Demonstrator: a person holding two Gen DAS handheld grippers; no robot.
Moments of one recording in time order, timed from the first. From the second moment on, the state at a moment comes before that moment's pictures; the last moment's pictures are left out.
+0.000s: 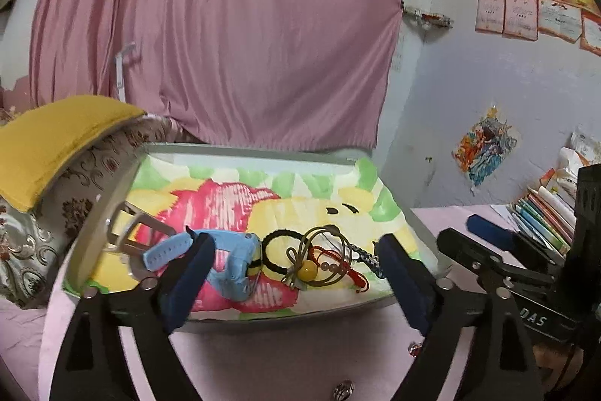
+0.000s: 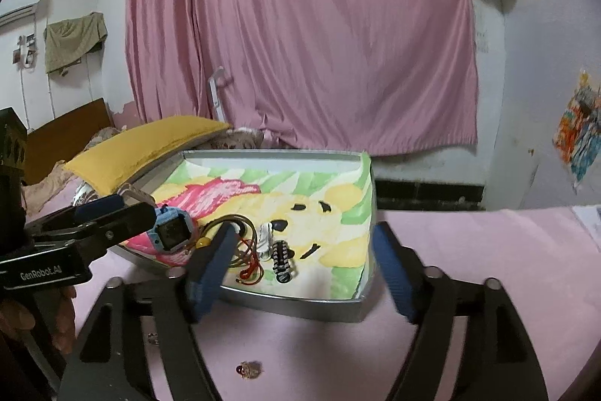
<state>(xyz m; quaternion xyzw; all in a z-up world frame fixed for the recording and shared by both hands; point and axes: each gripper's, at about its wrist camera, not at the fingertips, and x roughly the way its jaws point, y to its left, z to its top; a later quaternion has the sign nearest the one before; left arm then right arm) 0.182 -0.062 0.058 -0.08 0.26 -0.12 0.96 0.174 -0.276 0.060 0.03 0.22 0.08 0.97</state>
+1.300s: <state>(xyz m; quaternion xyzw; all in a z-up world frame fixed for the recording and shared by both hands) 0.131 -0.051 0.023 -0.04 0.35 -0.21 0.91 0.135 -0.270 0.035 -0.07 0.35 0.16 0.92</state>
